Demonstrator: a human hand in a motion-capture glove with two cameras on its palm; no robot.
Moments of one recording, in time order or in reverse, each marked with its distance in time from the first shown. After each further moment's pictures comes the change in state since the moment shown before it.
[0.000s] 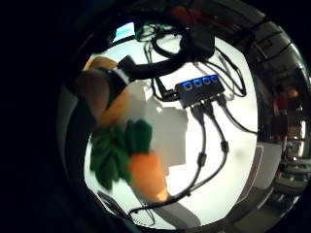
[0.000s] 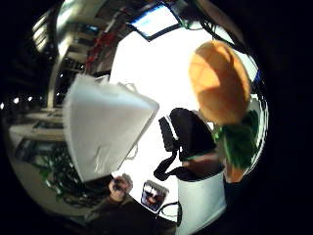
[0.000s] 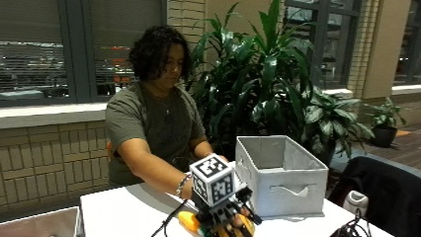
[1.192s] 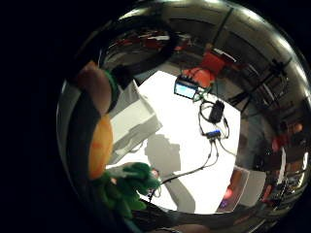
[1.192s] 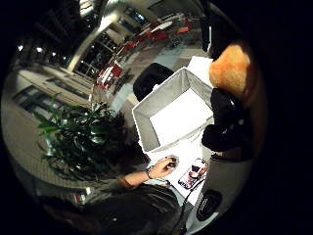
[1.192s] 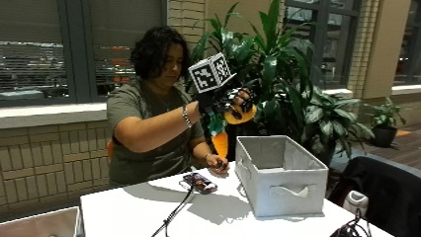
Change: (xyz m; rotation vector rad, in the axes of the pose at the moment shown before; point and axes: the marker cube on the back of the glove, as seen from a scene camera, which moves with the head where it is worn) arm -0.177 0.109 -0.206 0.235 -0.091 -0.450
